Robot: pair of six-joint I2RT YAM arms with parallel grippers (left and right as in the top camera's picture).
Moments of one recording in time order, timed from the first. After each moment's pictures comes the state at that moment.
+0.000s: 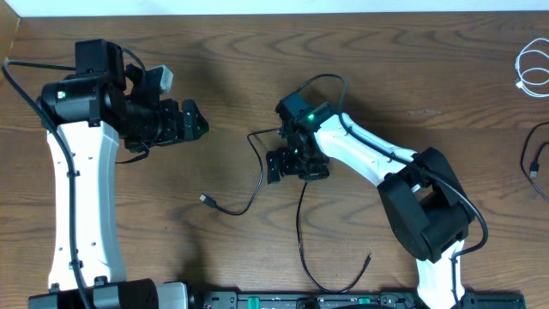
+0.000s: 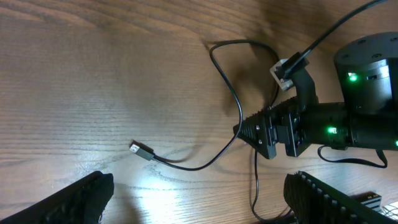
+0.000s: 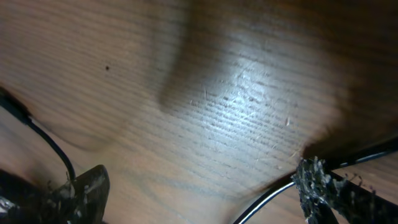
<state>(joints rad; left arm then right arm) 0.13 1.52 1.62 -1.42 0.41 0.01 0.65 2.08 1.48 -0.88 -0.38 0.50</state>
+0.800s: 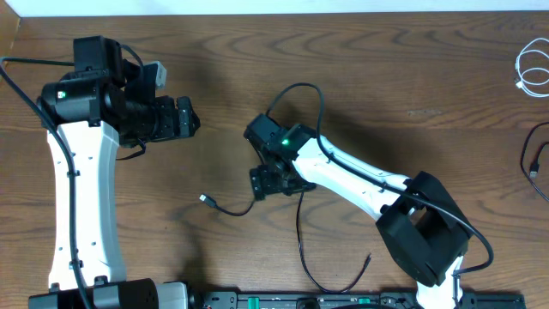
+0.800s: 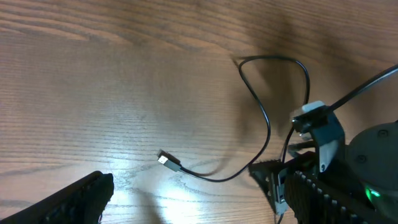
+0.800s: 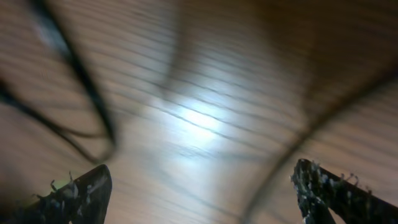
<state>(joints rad) 0.13 1.52 1.62 -1.37 0.30 0.01 0.83 2.00 1.48 -0.94 -0.16 0.63</state>
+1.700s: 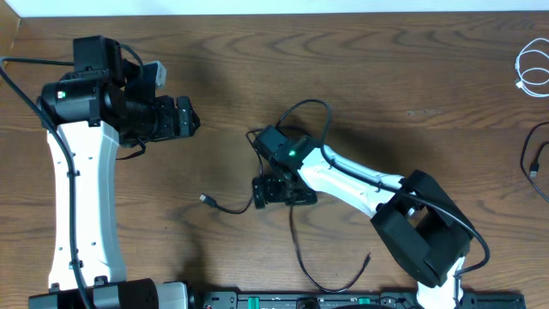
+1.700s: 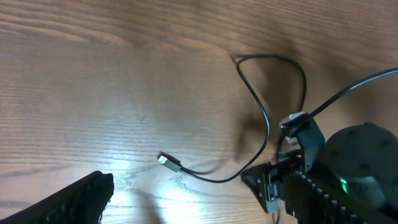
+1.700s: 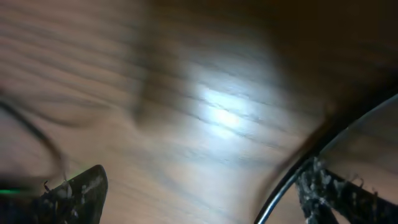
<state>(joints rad) 0.13 1.52 1.62 -1.36 0.30 0.01 0.83 2.00 1.32 -0.72 -0.31 0.71</state>
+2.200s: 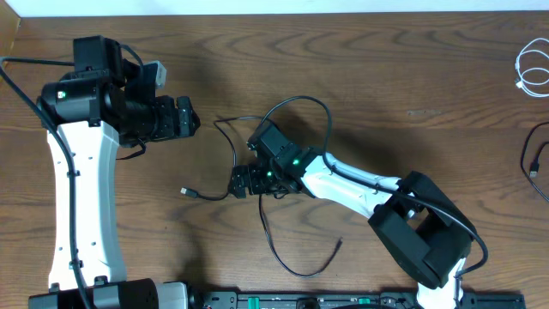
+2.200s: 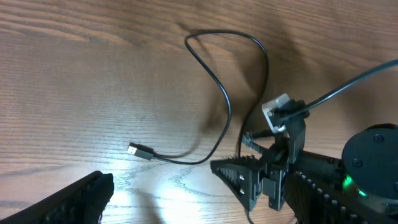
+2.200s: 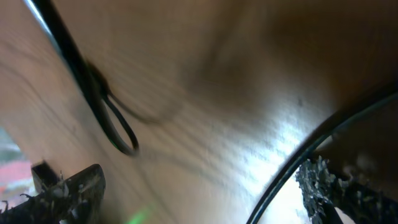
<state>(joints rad) 0.13 1.52 1.62 -1.36 0.31 0.01 0.84 1.99 1.23 -0.28 -0.39 0.74</state>
